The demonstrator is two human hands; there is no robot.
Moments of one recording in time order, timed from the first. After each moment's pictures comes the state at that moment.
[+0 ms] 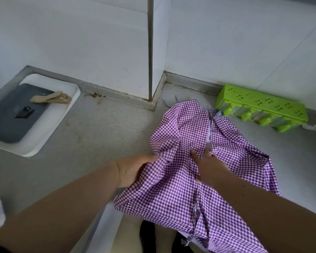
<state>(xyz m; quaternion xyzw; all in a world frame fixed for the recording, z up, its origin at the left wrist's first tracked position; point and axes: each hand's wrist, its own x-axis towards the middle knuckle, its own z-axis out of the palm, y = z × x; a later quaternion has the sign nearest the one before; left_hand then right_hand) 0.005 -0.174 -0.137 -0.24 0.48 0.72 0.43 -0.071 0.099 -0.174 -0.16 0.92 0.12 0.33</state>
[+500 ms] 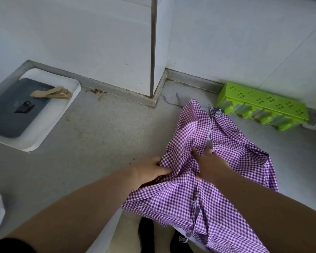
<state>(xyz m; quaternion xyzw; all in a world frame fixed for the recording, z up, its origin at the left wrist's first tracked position) 0.011 -0.138 -0.152 -0.20 0.72 0.51 0.42 -0.069 0.101 -0.175 -0.17 0.93 0.11 0.32</state>
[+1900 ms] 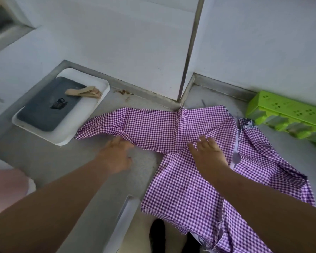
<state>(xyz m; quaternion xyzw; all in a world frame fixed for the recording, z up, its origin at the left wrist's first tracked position) 0.030 -0.308 -0.157 -0.17 0.95 0.11 0.23 -0.079 -0.004 -0.159 -0.30 0.91 0.22 0.19</state>
